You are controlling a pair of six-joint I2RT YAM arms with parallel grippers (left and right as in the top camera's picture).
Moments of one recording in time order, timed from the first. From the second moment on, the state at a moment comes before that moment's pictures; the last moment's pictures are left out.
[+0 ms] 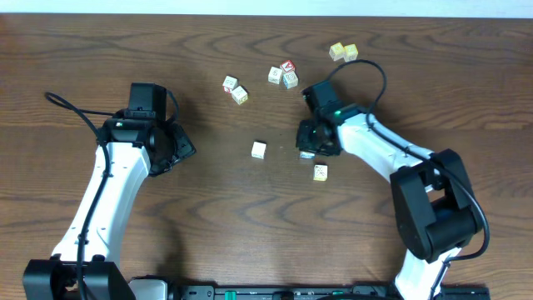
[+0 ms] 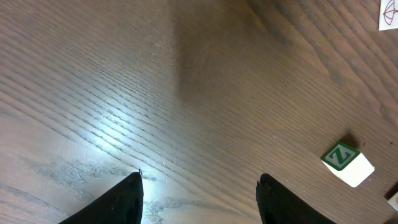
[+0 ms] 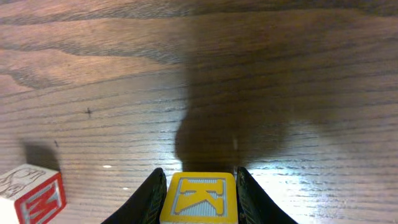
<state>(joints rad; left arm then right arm) -0.04 1.46 1.08 -0.92 0.04 -0.59 0.43 1.96 1.25 -0.58 -0.14 0.64</state>
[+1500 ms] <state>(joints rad) -0.04 1.46 1.08 -0.93 0.03 -0.59 0.41 1.94 1.32 -1.13 -0.23 0.31</state>
